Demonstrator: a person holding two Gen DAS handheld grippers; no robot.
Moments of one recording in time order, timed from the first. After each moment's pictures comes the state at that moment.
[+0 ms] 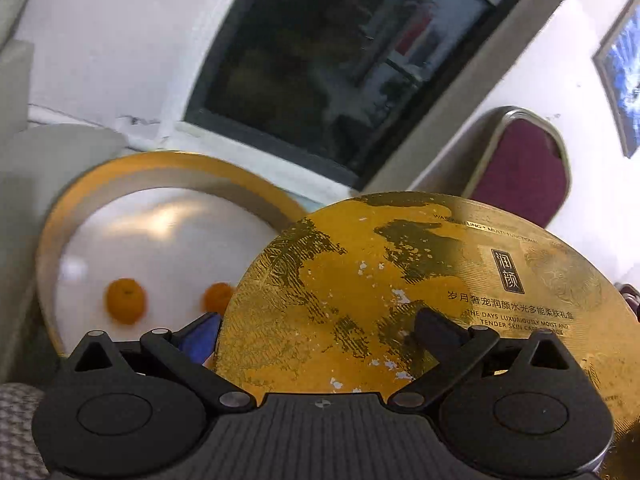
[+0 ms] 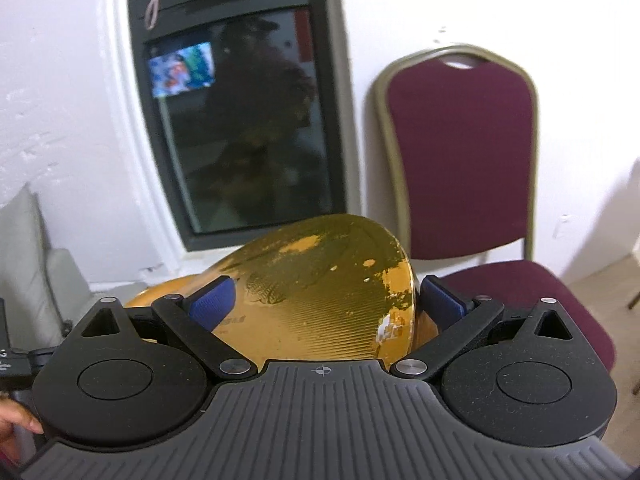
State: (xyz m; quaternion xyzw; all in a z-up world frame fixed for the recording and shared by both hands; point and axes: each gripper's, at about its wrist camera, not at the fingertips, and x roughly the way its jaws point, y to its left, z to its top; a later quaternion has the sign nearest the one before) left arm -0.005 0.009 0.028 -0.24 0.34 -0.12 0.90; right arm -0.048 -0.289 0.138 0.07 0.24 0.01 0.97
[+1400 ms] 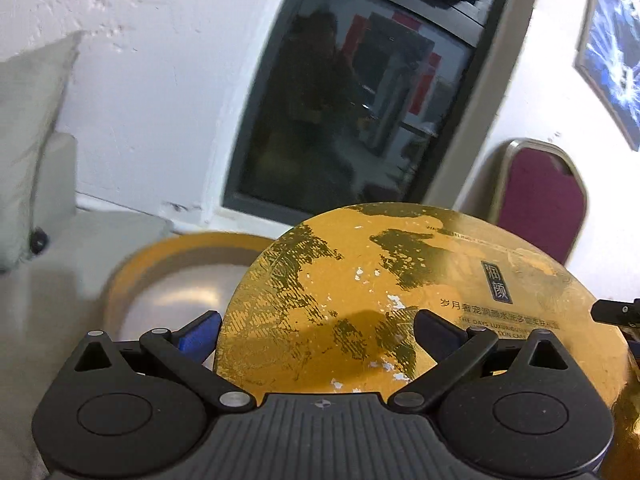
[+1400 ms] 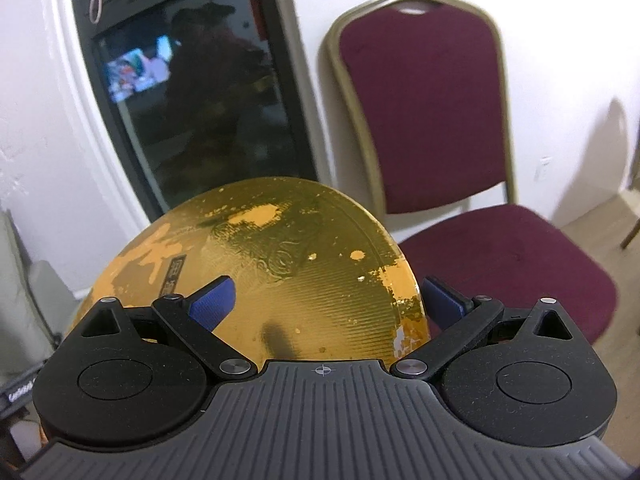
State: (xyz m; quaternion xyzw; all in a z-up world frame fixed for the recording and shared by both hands) left arm -0.039 0.030 0.021 -0.16 0.23 -0.01 0.96; right arm -0.019 -0.301 0.086 0.14 0.29 -0.01 0.95
